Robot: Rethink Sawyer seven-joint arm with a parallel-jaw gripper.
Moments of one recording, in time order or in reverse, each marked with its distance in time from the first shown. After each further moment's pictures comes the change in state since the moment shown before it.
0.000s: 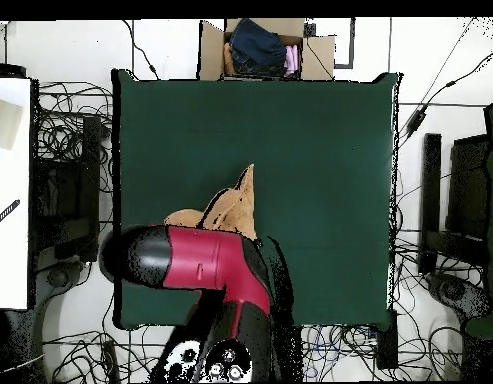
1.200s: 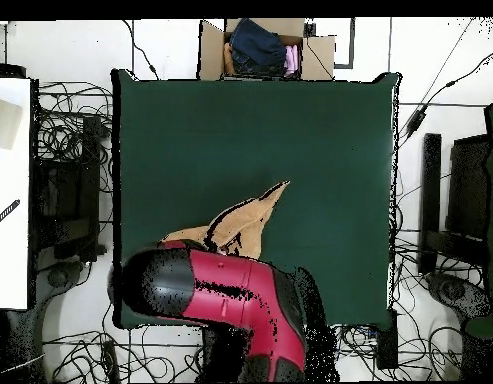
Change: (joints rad) arm -0.063 -0.161 0.000 0.071 0.002 0.032 0.000
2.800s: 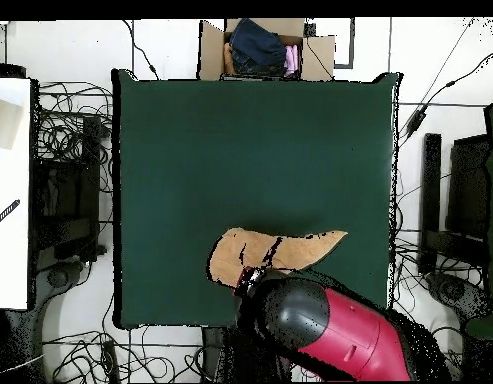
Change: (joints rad) arm -0.343 -0.121 0.056 0.150 0.001 0.068 0.000
